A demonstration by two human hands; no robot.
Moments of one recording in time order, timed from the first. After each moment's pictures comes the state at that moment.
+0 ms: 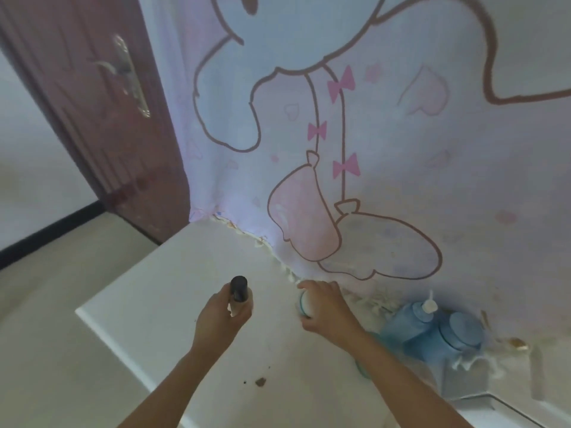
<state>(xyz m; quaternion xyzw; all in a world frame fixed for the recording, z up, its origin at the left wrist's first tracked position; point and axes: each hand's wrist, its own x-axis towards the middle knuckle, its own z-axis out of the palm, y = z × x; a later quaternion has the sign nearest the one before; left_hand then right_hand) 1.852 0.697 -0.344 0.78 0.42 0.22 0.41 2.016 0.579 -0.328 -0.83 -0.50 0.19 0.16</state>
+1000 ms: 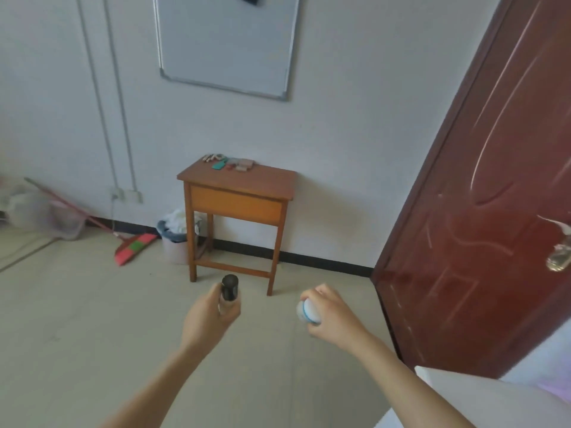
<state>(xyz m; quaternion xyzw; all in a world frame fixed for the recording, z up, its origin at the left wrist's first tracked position) 1.264 0.723 -0.302 0.48 0.73 0.47 0.17 1.485 0.810 -0.257 -0.41 -0.90 0.14 0.09</state>
